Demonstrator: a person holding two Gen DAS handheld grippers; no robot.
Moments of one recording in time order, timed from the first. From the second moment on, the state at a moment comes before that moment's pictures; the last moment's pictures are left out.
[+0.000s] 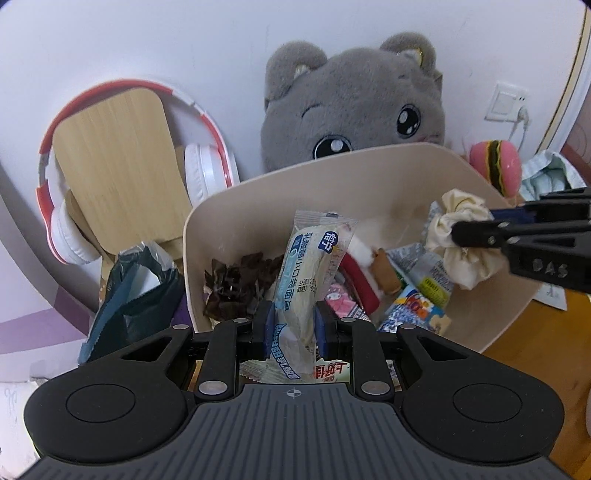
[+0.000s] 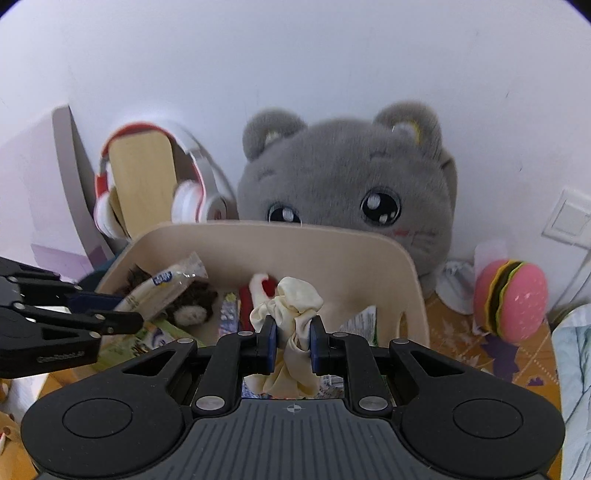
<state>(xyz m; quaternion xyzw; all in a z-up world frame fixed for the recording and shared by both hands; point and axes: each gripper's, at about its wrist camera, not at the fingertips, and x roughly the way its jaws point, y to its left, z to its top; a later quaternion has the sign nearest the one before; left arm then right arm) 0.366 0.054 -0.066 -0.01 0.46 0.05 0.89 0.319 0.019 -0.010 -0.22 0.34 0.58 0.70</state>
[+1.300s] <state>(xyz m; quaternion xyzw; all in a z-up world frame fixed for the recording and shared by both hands) 0.306 -0.071 -0.062 0.08 0.43 -0.09 0.90 0.304 -0.193 -0.062 -0.18 0.42 0.51 0.72</state>
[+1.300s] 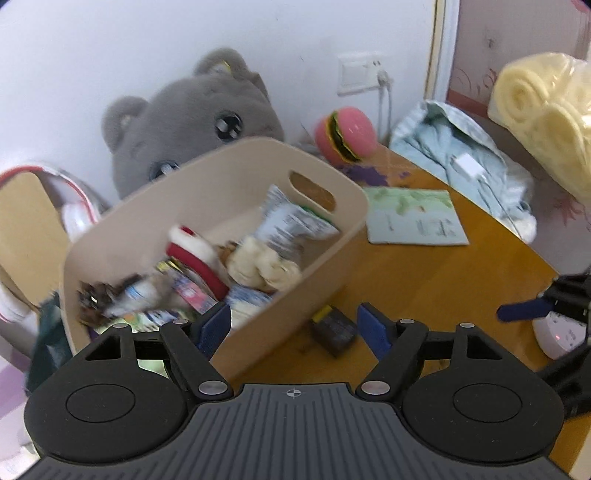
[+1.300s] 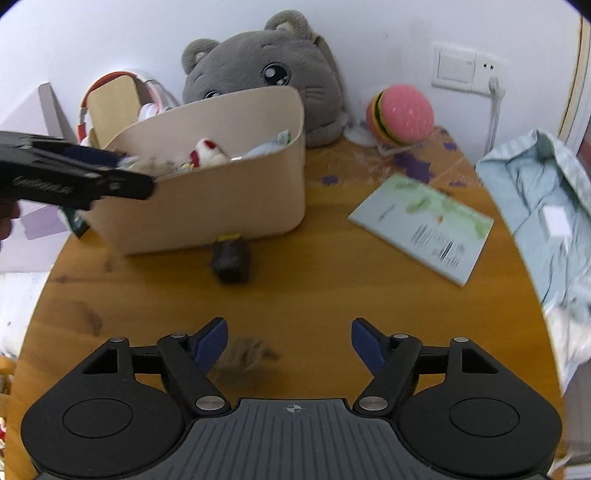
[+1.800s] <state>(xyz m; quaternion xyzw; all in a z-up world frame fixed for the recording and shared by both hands) 0.301 -0.062 -0.095 0.03 0.48 -0.06 0.88 0.258 -0.165 -0.106 -0.22 0.44 0.53 0.69</state>
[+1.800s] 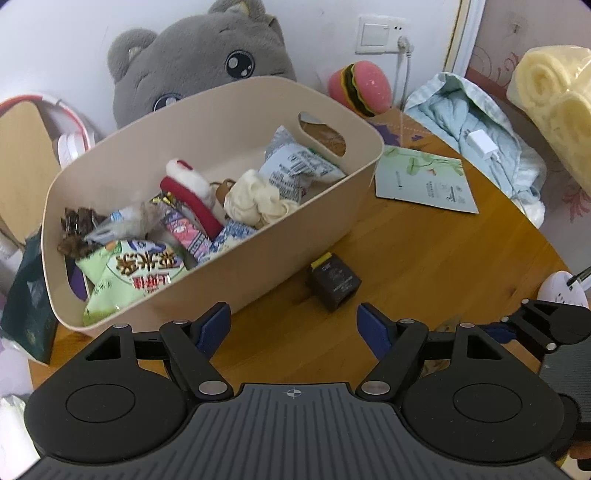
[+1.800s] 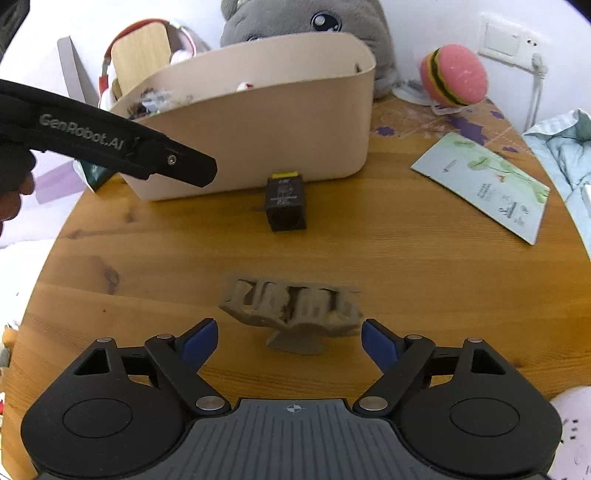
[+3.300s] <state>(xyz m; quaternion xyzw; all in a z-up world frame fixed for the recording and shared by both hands) 0.362 -0.083 -0.176 -0.10 0.49 0.03 0.86 0.329 -0.152 -0.131 -0.24 0.42 0.49 0.73</state>
